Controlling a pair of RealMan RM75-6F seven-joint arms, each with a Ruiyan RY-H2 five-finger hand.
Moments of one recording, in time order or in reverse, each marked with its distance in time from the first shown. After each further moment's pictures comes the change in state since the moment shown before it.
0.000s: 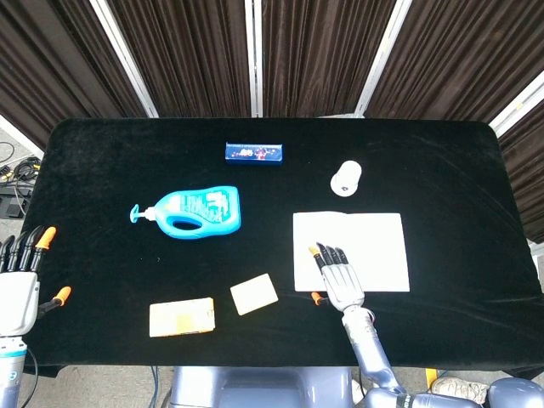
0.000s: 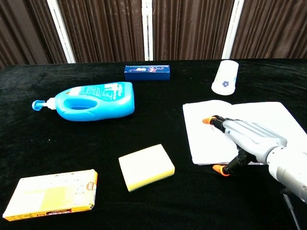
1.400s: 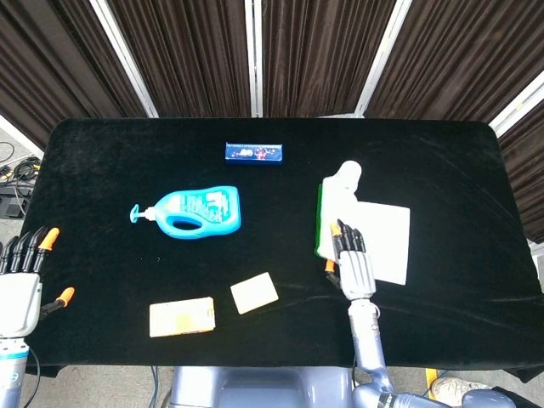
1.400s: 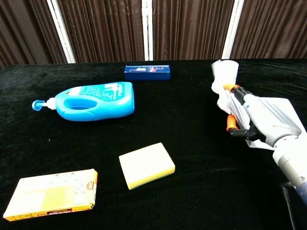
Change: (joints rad) left arm 0.001 -0.005 0.009 -0.001 0.021 0.011 -0.017; right arm -0.064 -0.179 0.080 0.290 -0.190 0.237 0.333
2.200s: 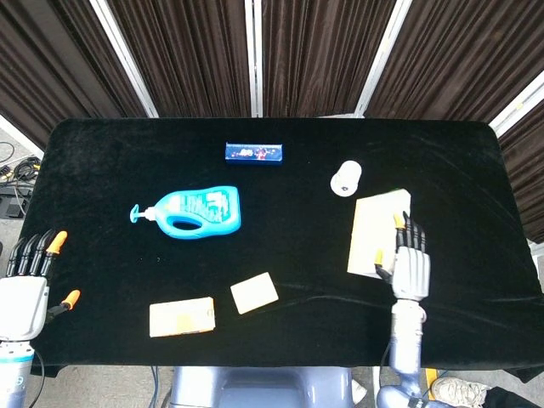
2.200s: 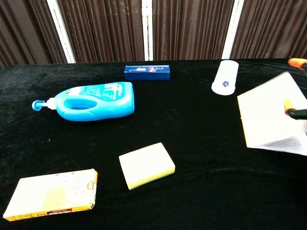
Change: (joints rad) left arm 0.003 -0.014 0.017 -0.001 0.042 0.013 0.022; right arm -0.121 0.162 0.062 -0.128 0.031 0.136 -0.003
